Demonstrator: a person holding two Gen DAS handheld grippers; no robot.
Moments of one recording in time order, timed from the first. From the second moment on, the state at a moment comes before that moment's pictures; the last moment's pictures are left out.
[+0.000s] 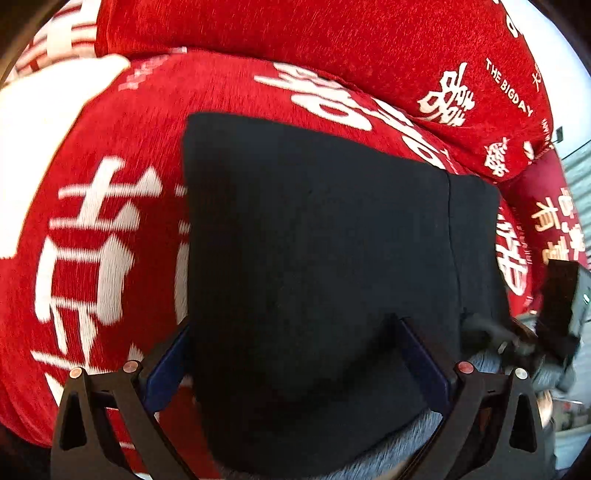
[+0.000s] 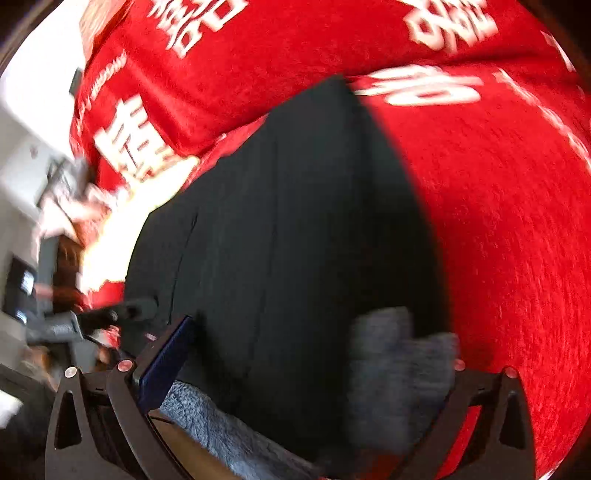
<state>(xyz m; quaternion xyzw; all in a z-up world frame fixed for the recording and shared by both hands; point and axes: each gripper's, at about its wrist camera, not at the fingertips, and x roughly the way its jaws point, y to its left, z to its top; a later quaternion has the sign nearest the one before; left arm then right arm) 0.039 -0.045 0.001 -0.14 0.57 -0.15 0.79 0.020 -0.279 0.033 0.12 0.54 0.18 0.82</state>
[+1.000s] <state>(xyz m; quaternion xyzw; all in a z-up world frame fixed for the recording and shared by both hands) 0.013 0.026 0.094 -0.09 0.51 -0.11 0.85 0.001 -0.184 0.156 0.06 0.45 0.21 0.87</state>
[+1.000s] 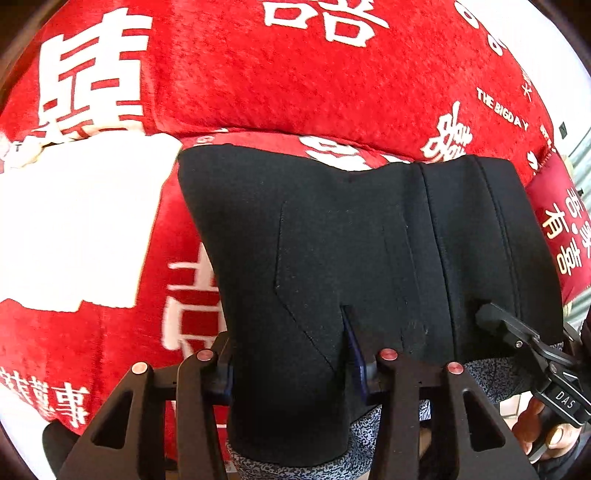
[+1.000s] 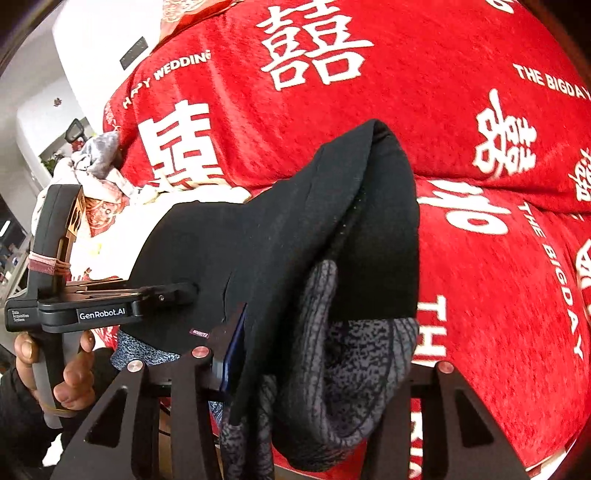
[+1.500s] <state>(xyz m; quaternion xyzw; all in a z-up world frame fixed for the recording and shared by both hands) 0.036 0.063 0.081 -0.09 0.54 -0.08 0.84 0.032 -0.141 0.141 0.06 0.48 0.21 0.85</state>
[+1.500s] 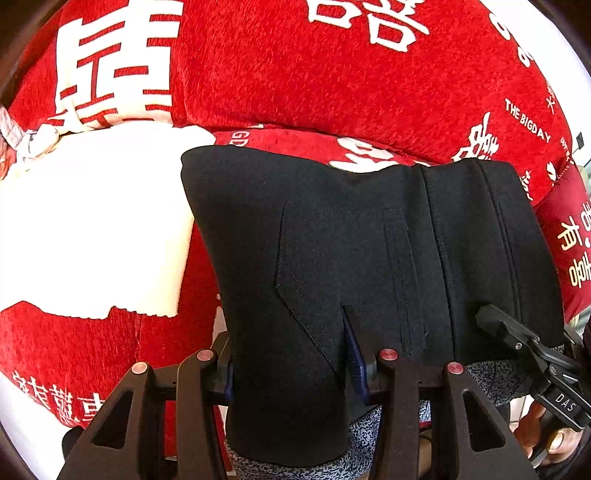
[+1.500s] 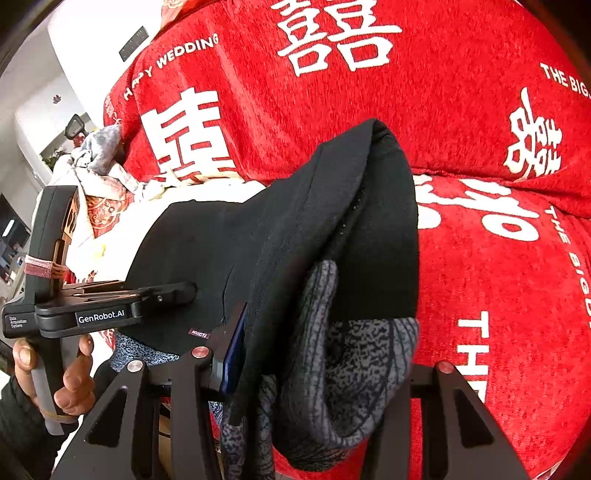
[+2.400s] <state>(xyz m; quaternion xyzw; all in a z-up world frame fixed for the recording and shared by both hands) 0.025 0.113 0.037 -0.16 0.55 -0.04 0.82 0.046 -0.170 0.079 0.12 0.54 0.11 0.82</state>
